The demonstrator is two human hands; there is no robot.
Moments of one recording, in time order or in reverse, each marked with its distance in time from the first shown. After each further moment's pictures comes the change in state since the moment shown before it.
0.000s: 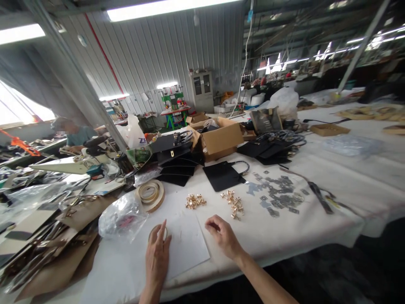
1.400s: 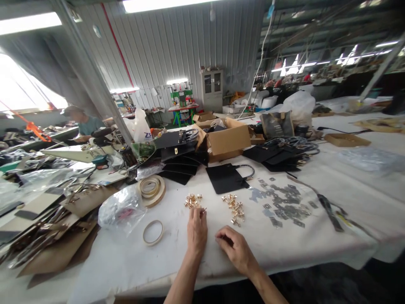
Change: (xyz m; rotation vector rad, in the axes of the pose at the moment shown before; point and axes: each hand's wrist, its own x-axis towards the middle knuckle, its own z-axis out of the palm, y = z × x) left_hand 0.042 0.138 0.100 -0.426 0.018 -0.077; right_hand -0.022 0.008 -0.049 -0.154 -0.131 -0.001
